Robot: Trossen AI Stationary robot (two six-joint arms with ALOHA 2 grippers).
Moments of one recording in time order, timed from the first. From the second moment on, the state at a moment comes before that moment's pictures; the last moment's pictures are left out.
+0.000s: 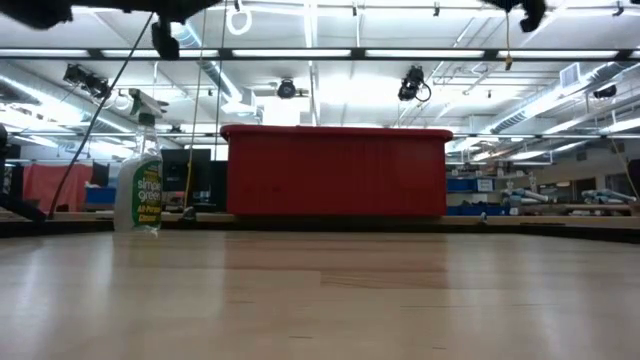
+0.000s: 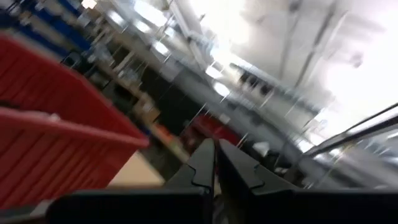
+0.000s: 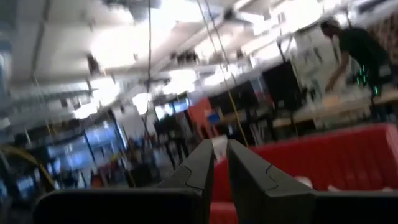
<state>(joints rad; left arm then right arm) 0.11 0.70 0.51 0.60 -0.51 -0.56 -0.19 0.68 0.66 0.42 0.67 0.11</state>
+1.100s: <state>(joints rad) 0.56 0.91 0.99 -0.17 0.30 -0.52 -0.40 1.22 0.90 0.63 0.25 0.52</state>
